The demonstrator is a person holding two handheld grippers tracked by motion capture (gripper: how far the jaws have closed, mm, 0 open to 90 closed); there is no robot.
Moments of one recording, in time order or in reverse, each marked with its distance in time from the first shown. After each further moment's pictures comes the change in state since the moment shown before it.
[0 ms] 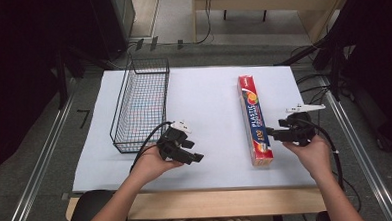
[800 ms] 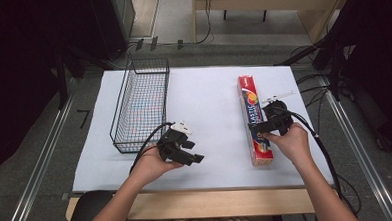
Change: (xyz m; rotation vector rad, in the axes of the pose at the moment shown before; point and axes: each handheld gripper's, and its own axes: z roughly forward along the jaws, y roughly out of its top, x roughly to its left) left arm -0.004 -0.001 0.000 -0.010 0.004 0.017; right arm 0.031 0.042 0.039 0.170 -0.048 -0.014
